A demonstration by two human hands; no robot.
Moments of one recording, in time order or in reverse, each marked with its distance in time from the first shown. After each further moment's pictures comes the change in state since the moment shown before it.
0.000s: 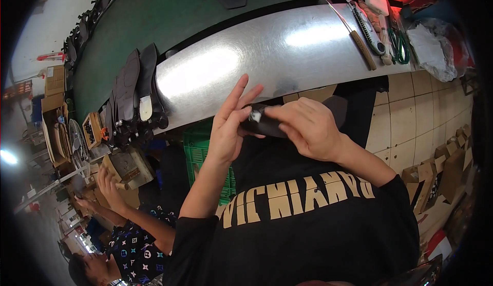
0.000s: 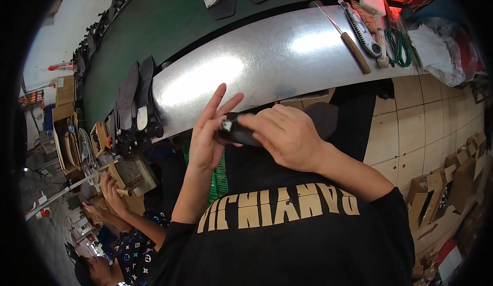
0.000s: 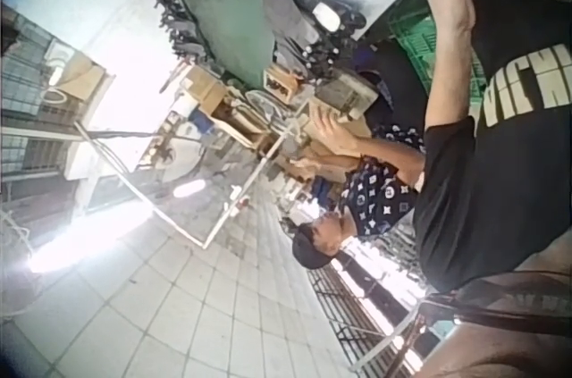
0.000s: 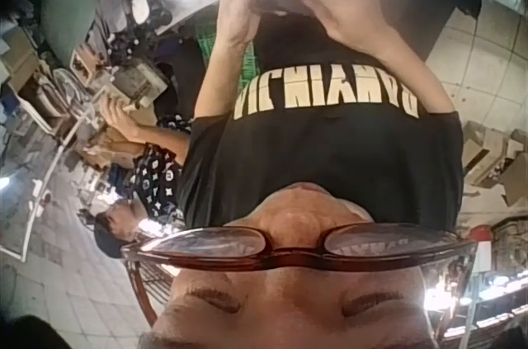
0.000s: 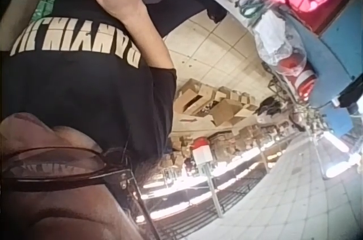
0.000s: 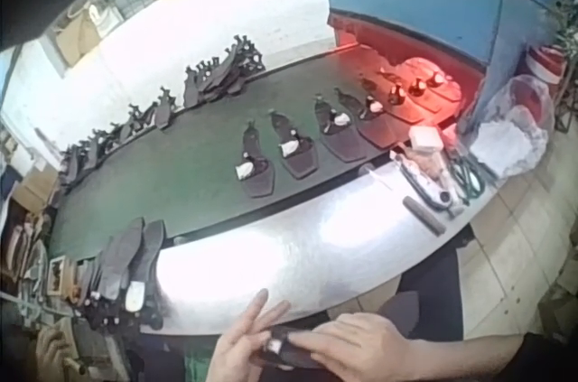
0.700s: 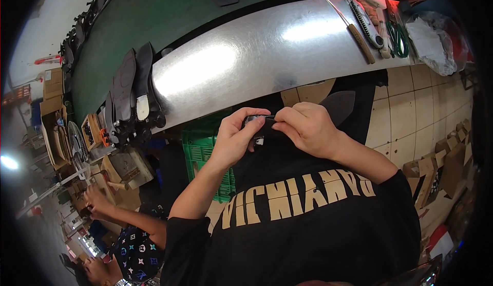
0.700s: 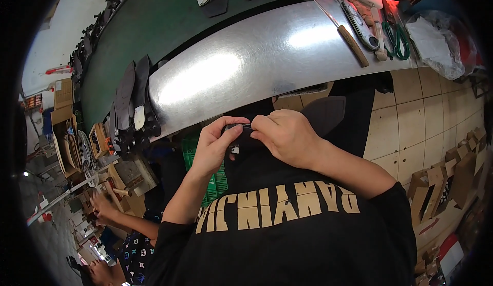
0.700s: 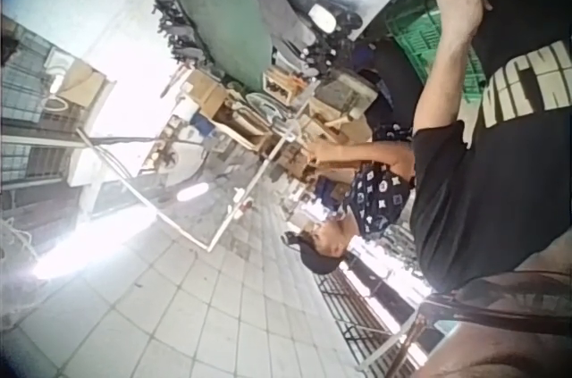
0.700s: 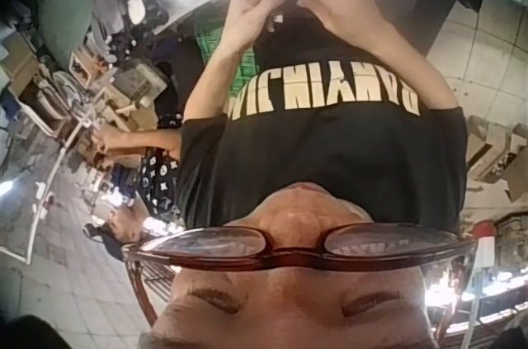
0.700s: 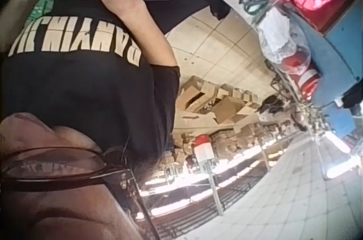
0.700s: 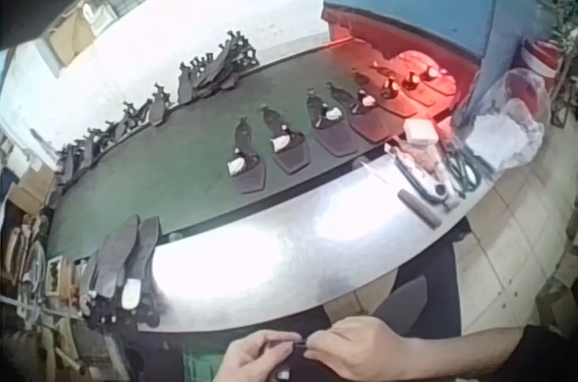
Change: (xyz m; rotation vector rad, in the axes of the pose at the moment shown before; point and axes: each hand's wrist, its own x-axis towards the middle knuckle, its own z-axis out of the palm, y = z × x) left_hand -0.013 -0.013 -0.002 0.548 -0.004 -0.247; right_hand -0.013 0.003 0.008 0.040 -0.085 0.142
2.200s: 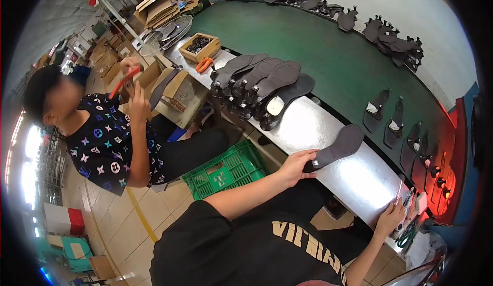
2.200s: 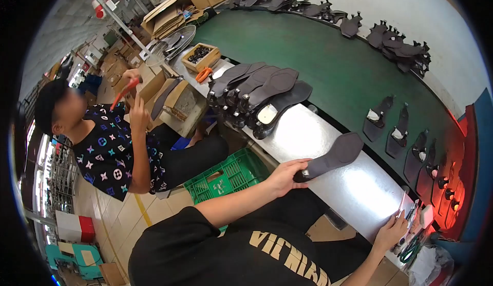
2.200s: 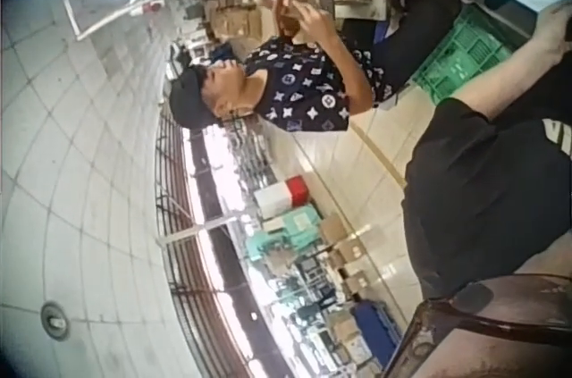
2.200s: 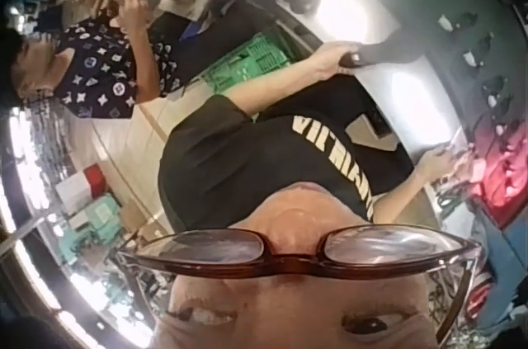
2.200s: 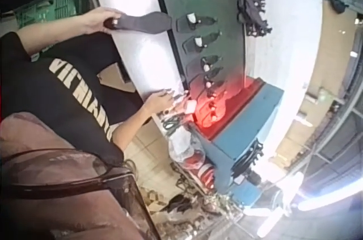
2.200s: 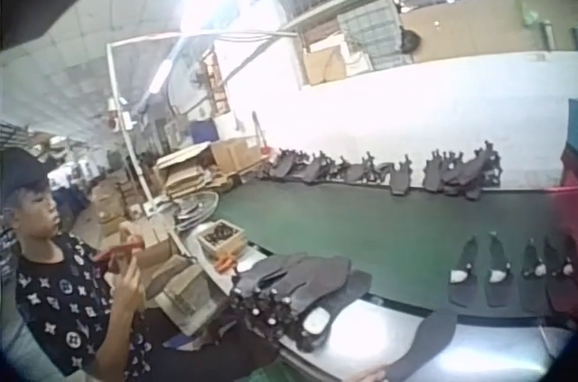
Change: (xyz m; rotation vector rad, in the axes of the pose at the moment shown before) left_hand 0.016 -0.047 -0.061 -0.958 0.451 0.151; right_hand 0.021 0.162 -0.089 -0.932 0.291 0.206
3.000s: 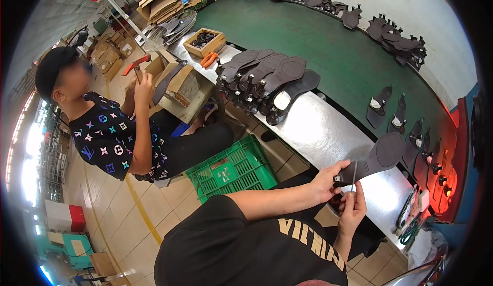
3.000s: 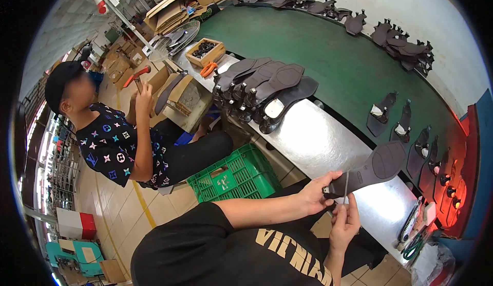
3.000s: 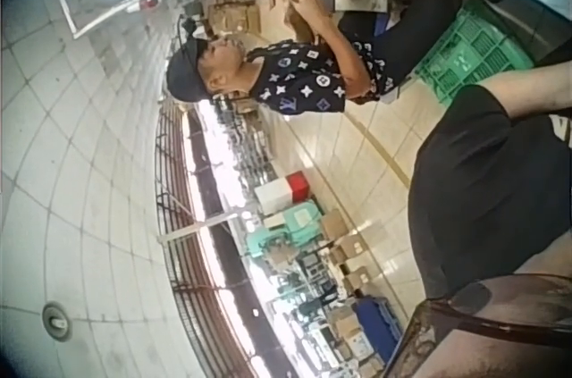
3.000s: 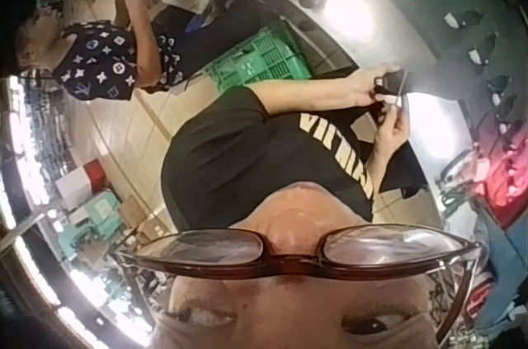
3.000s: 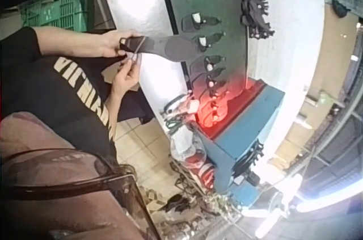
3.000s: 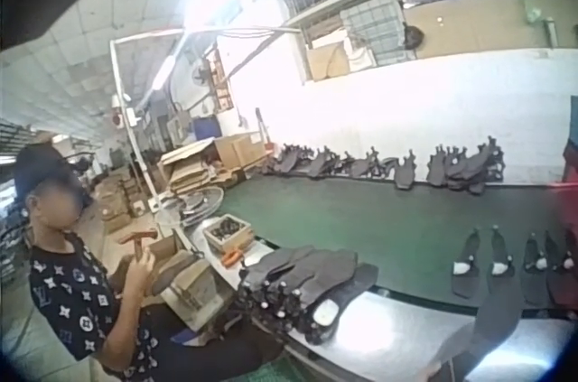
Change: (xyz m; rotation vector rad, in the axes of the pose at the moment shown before) left_hand -0.013 -0.039 0.073 -0.413 -0.097 -0.166; right_hand -0.053 -0.192 -0.056 1.430 -0.454 0.323
